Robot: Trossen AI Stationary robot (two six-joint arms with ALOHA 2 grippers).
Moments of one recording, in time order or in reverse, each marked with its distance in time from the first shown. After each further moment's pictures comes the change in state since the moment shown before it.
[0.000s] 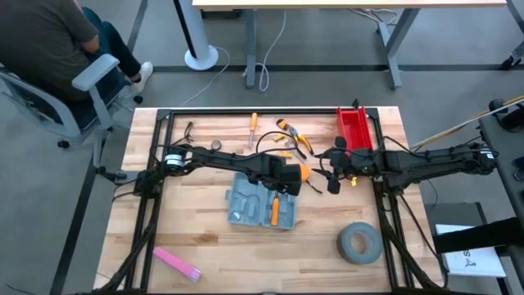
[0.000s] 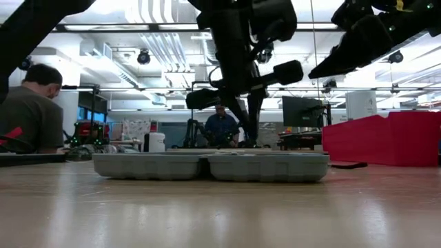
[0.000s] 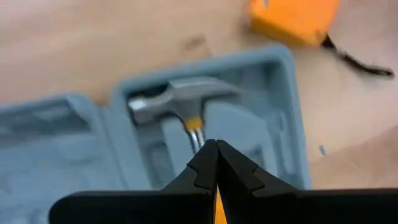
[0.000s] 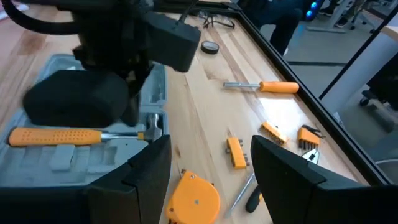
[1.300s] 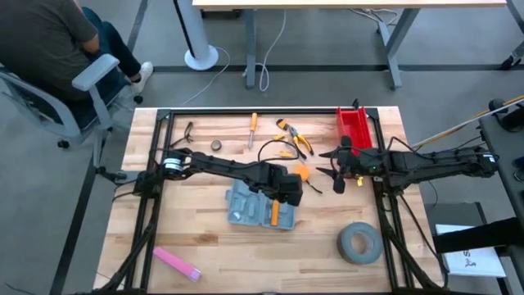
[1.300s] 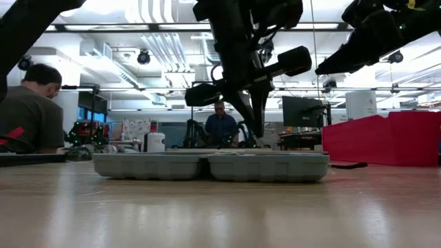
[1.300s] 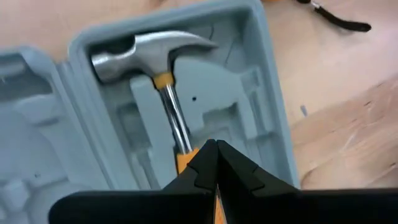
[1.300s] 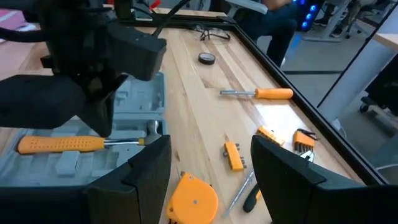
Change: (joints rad) left arm -0.052 -0.002 -0.004 0.022 0.005 -0.005; right arm 0.000 -0.123 -0.047 -0.012 0.000 0.014
